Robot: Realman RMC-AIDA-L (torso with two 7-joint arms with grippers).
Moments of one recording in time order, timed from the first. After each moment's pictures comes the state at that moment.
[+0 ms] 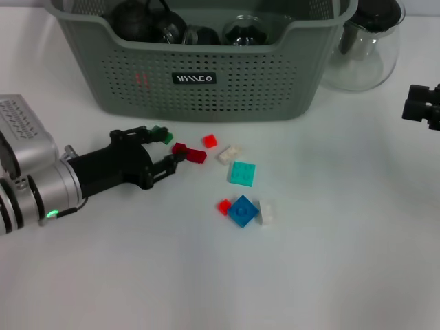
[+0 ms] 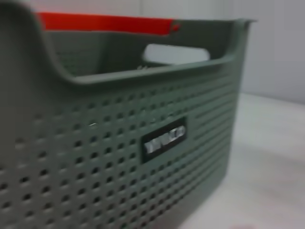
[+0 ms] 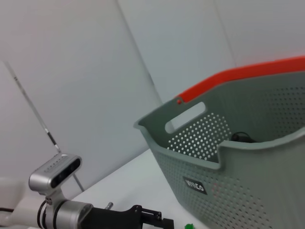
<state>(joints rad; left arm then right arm) -0.46 -2.17 0.45 0.39 2.02 1.27 -0.85 0.49 1.97 -0.40 -0.74 -2.09 -1.87 1.61</state>
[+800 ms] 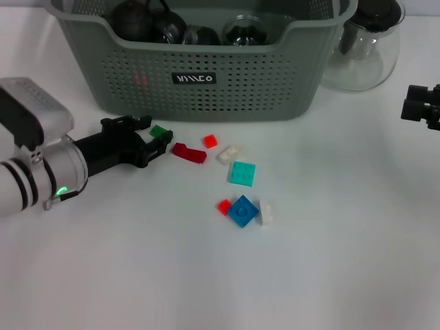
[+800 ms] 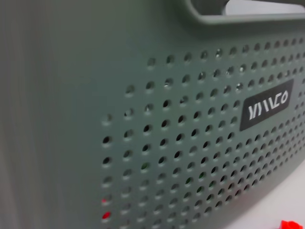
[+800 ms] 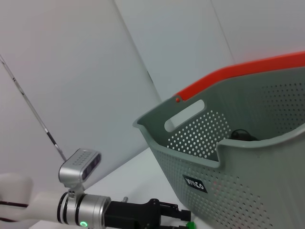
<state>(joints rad) -0.54 -2.17 0.46 0.34 1.98 1.00 -0.93 0.49 1.97 -0.41 -0.74 -2.09 -1.87 1.62</state>
